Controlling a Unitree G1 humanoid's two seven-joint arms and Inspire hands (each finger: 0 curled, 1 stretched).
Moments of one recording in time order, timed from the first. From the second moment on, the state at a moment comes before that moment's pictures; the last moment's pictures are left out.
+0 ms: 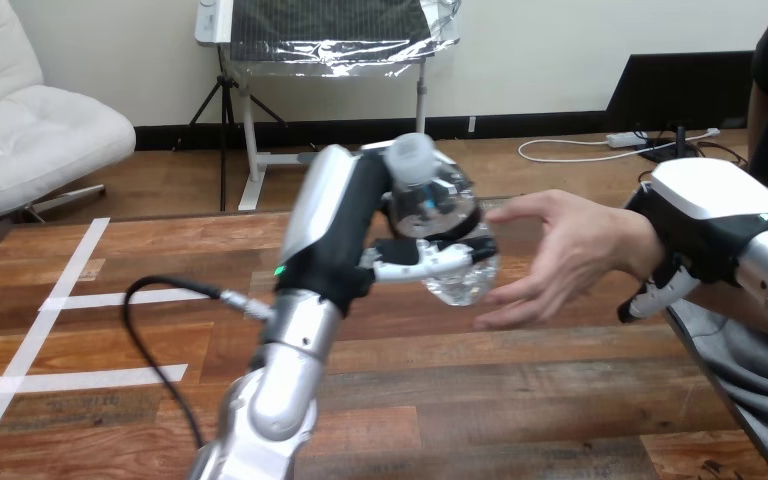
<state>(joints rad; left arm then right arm) -0.27 0.05 -0.23 0.14 0.45 -0.21 0.09 -0.48 -0.79 0.27 0.39 -0.68 -0.10 0.25</state>
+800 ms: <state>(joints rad) -0.33 -0.02 -0.26 0.25 0.45 -0.21 0.13 -0.45 -0.79 0.27 0.26 -0.67 -0.09 0.28</state>
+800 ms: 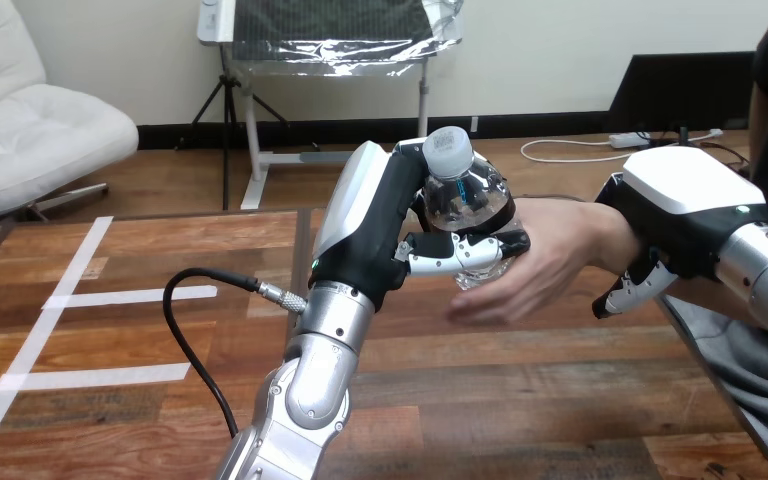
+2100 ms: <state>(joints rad) -0.34 -0.04 -0.27 0.29 0.45 -0.22 0.16 -0.45 -0.79 0.27 0.24 -0.70 -0.08 0.31</state>
